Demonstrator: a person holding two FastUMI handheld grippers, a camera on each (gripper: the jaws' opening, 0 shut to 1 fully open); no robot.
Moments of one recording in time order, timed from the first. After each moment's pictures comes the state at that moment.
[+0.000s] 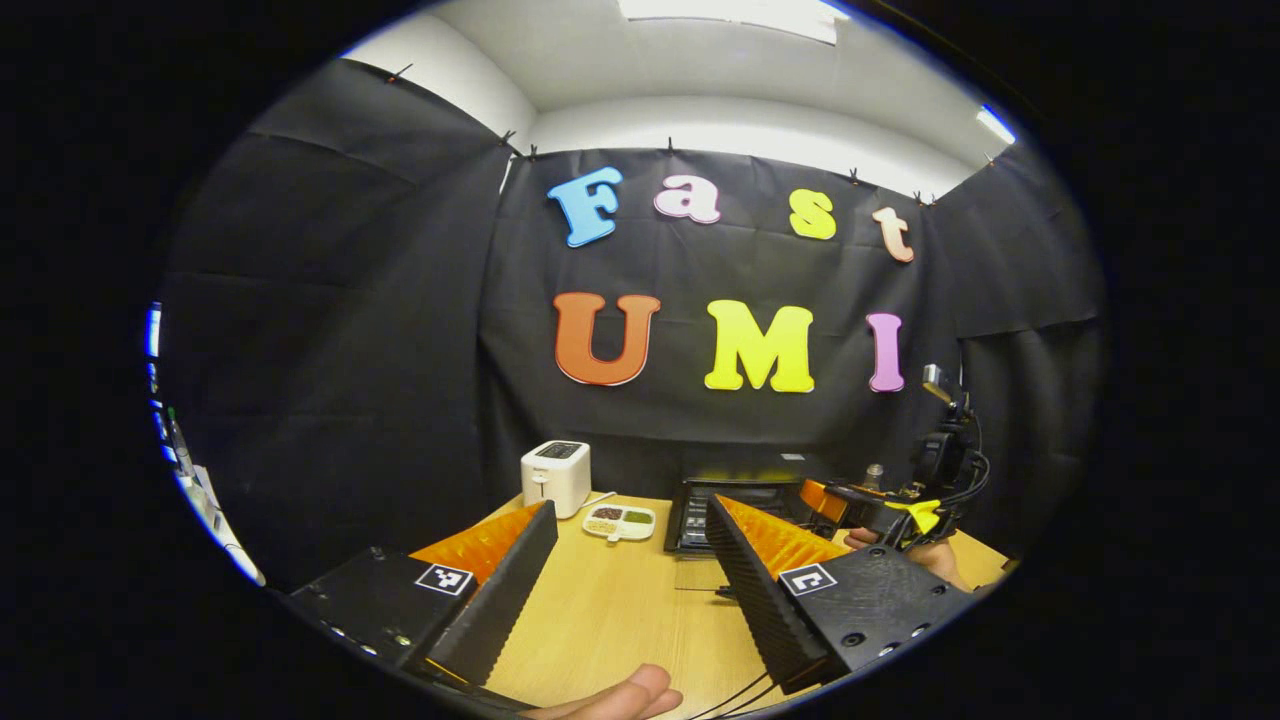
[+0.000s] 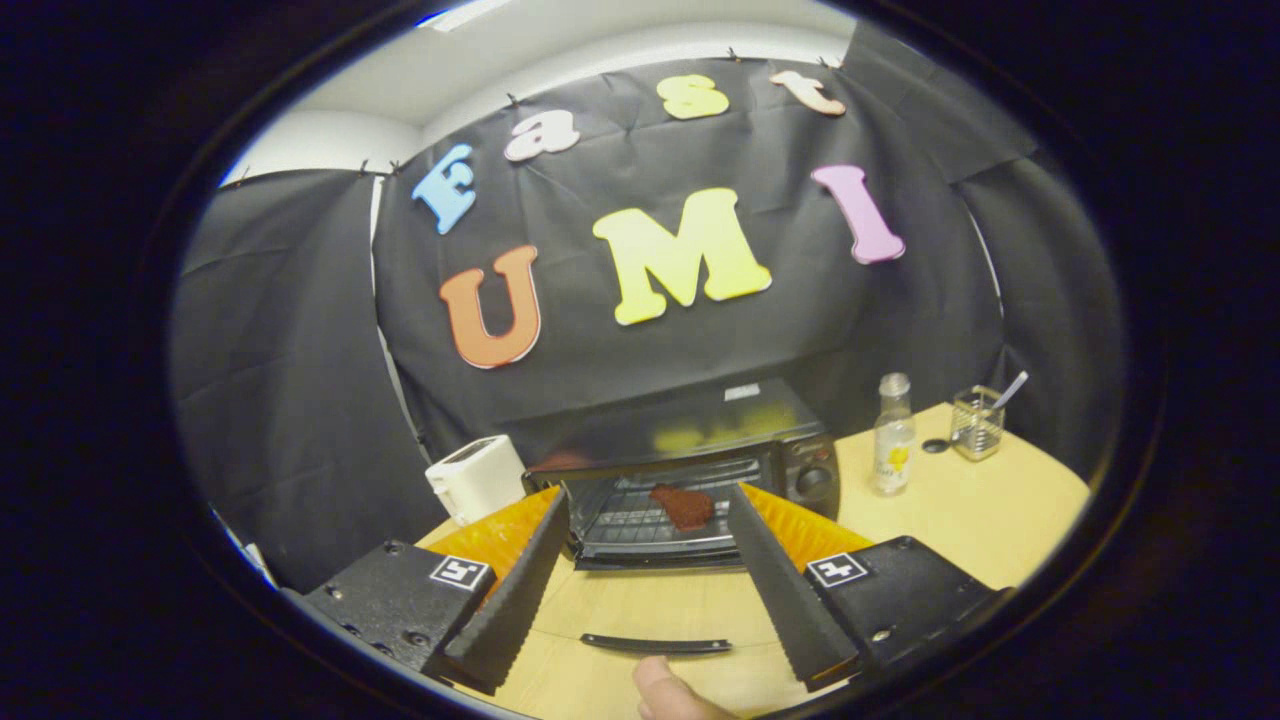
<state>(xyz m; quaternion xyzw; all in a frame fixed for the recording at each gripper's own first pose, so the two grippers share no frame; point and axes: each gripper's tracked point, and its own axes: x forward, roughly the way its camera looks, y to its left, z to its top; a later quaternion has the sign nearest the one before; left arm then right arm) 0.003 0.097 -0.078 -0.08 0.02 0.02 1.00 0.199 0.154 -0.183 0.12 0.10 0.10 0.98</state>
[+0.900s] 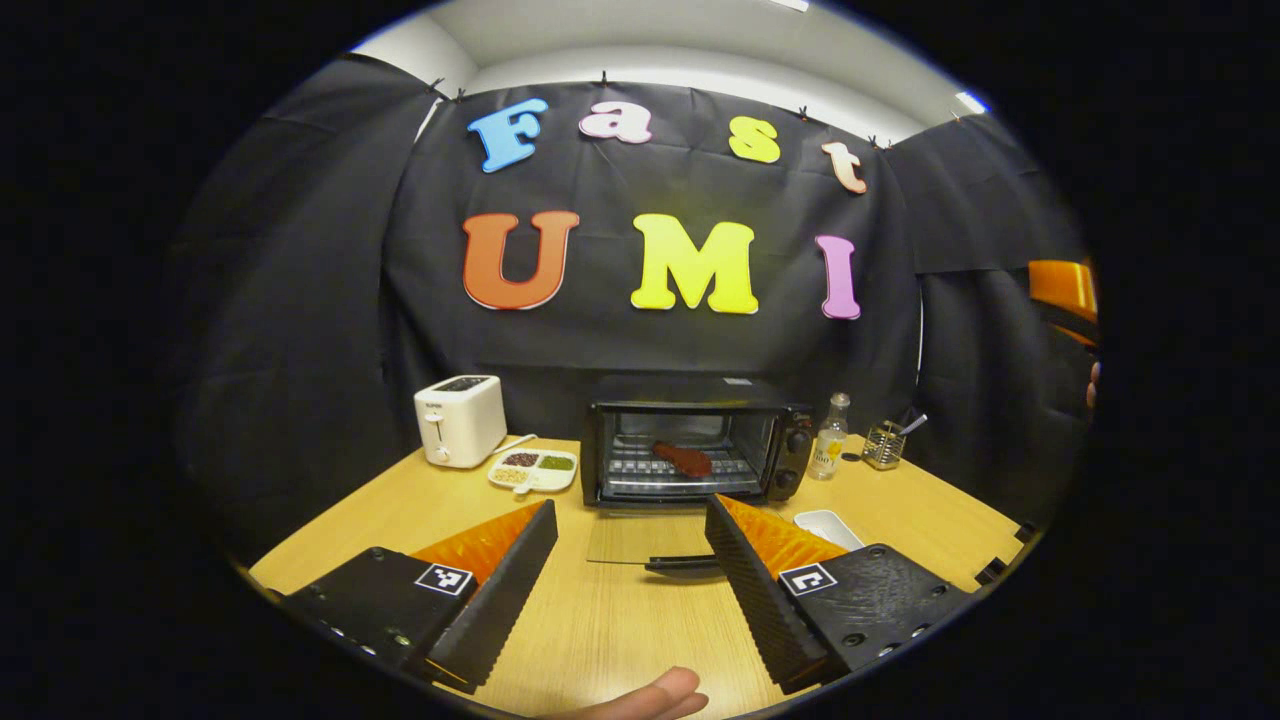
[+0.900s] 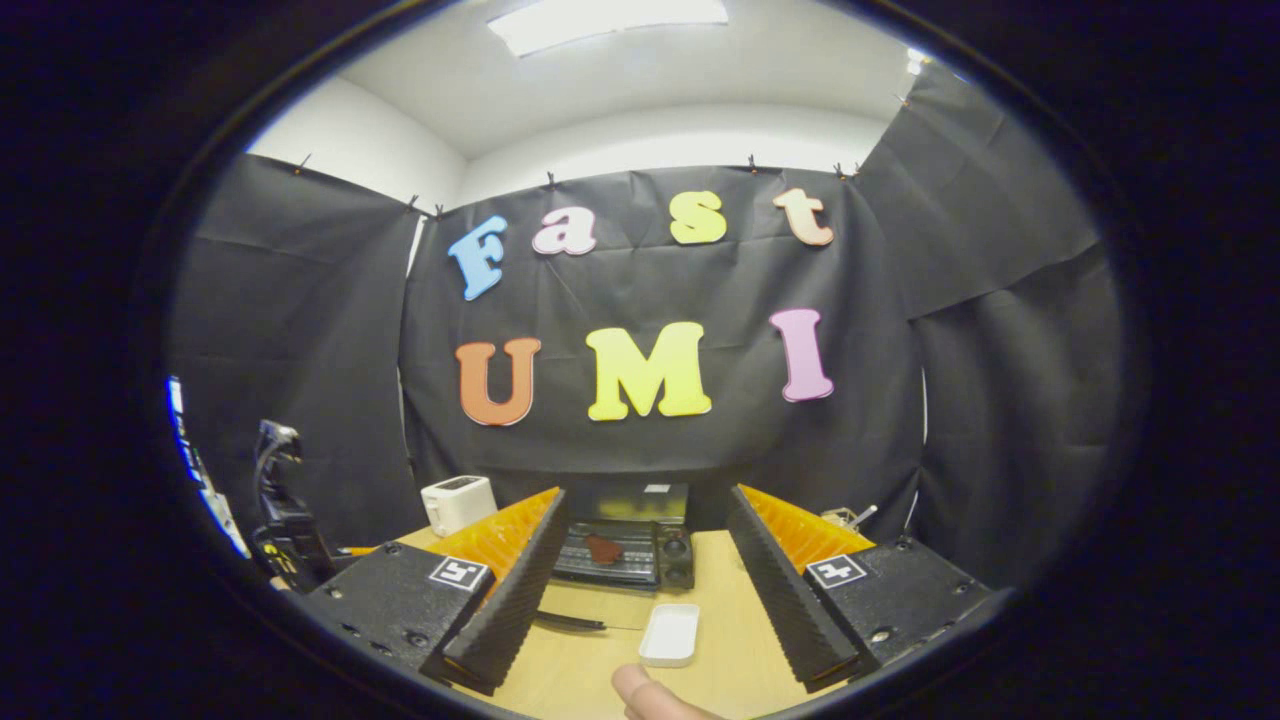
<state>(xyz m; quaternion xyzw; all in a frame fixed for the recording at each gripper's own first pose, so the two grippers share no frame) 0.103 -0.017 -0.203 -0.07 0.11 -0.07 0.99 0.031 0.028 -0.065 0.04 0.00 0.06 1.00</state>
